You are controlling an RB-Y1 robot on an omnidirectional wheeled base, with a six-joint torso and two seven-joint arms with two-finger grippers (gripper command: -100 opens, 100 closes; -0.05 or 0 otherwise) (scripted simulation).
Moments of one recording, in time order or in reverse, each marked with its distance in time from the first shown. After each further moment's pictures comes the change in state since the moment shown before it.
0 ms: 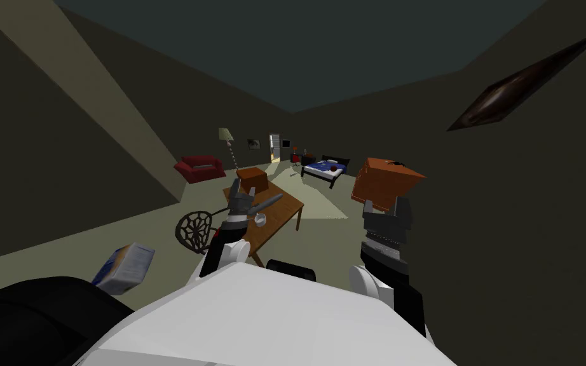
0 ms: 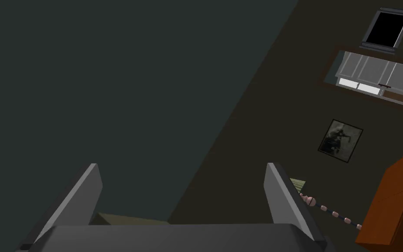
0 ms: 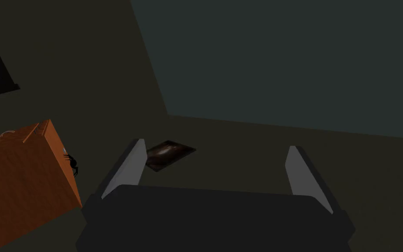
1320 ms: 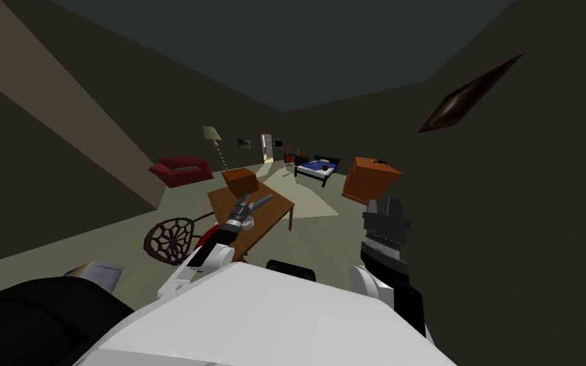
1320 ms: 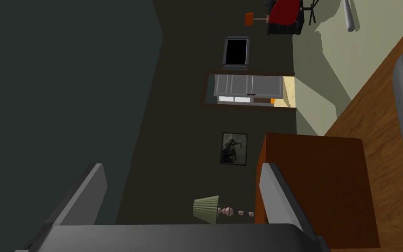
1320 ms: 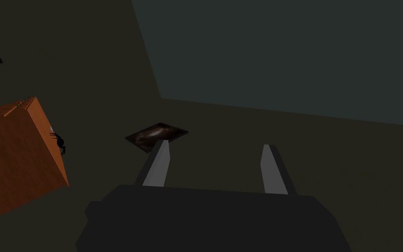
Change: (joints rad) left arm 0.038 0.257 0.103 0.146 0.118 0.292 0.024; right arm 0.000 0.000 0.000 0.000 0.000 0.000 0.000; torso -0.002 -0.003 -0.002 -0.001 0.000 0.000
